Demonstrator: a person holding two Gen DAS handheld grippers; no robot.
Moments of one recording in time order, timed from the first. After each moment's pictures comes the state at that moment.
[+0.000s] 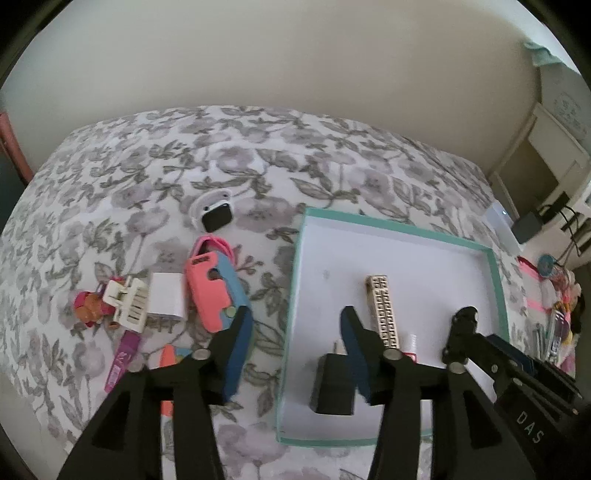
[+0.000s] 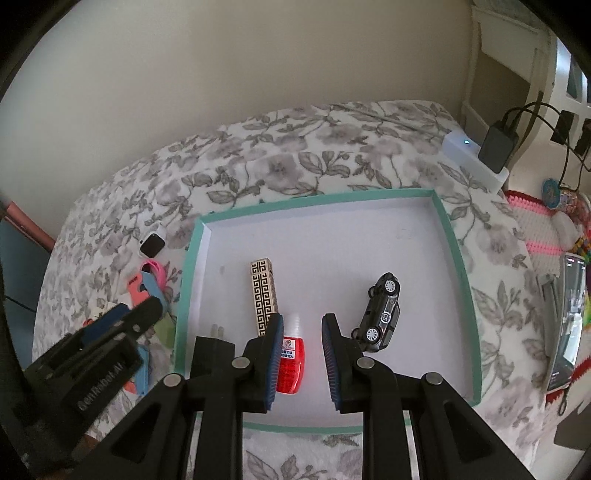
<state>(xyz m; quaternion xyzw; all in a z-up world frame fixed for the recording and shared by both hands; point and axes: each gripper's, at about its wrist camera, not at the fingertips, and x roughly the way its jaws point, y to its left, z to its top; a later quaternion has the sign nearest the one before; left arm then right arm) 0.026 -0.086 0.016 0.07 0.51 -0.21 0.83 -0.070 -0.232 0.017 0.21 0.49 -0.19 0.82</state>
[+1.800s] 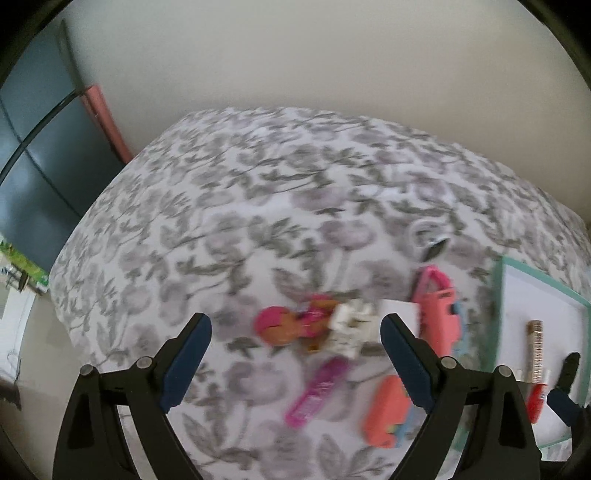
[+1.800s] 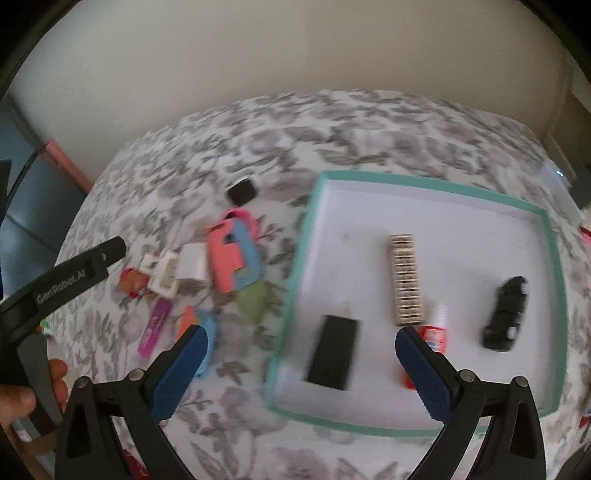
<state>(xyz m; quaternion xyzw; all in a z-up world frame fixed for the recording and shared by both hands) 0.094 0.069 0.018 0.07 0.49 -0.01 0.87 -0.014 -0.123 -0.010 0.16 0.52 -0.08 0.84</state>
